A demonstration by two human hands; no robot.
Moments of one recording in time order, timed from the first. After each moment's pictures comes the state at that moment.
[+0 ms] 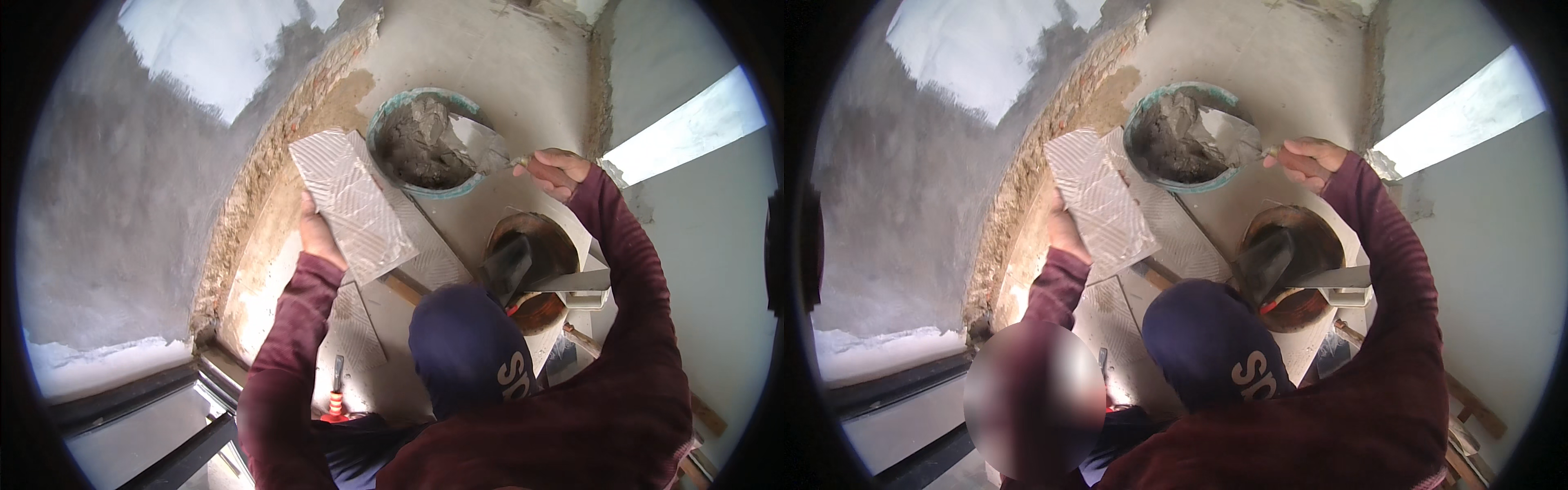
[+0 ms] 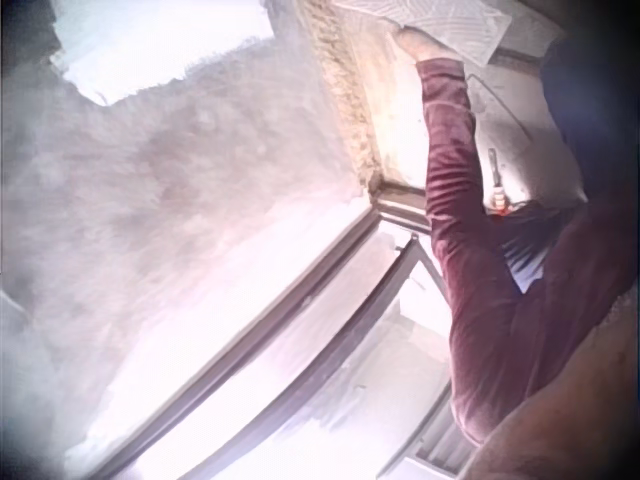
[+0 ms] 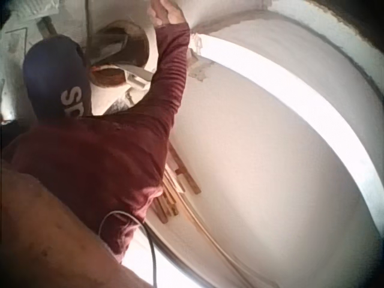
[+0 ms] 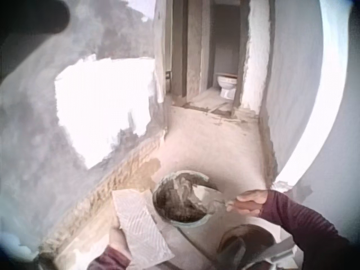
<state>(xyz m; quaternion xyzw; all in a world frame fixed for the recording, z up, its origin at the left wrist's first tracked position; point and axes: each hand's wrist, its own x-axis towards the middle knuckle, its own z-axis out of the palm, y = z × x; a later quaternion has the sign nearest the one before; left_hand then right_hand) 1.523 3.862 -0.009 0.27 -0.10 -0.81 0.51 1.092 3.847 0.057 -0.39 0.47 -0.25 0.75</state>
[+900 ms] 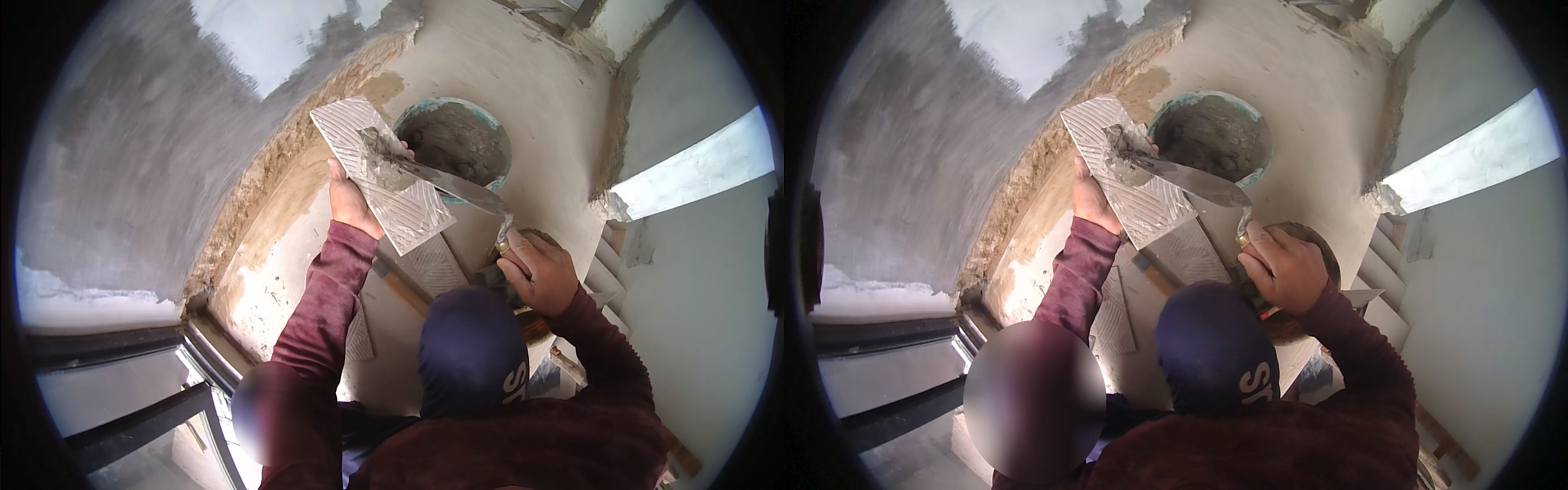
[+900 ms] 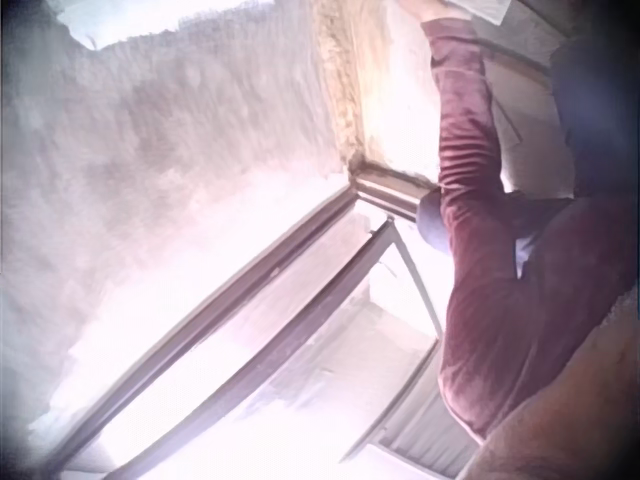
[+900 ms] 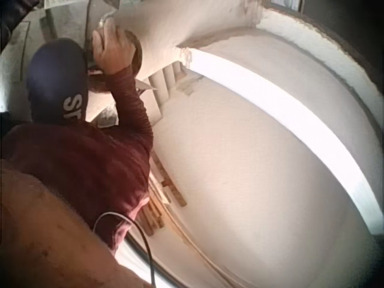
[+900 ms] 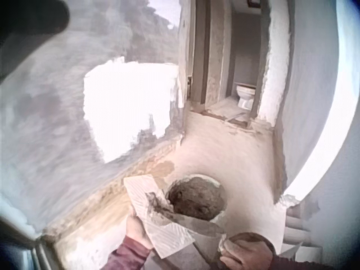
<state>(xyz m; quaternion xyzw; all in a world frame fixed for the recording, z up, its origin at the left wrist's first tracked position) 1.475 3.863 0.033 0.17 -0.11 -0.78 0.59 1.200 3.983 0.083 -0.84 0.48 -0.24 0.08</state>
